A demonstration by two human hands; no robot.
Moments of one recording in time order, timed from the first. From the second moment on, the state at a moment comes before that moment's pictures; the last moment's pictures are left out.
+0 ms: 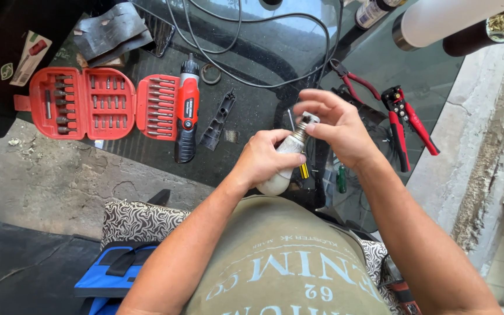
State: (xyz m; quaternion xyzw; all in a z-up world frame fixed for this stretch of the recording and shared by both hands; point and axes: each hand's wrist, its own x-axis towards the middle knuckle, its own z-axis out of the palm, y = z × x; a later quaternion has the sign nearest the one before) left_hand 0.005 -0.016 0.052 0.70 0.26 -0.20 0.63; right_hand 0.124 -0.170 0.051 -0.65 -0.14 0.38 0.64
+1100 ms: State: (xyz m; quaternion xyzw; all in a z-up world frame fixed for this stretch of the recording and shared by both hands) left_hand -0.001 -0.018 -0.029 0.76 0.38 -0.14 0.50; right_hand 0.097 -0.226 -0.027 -0.38 0.16 0.35 0.84
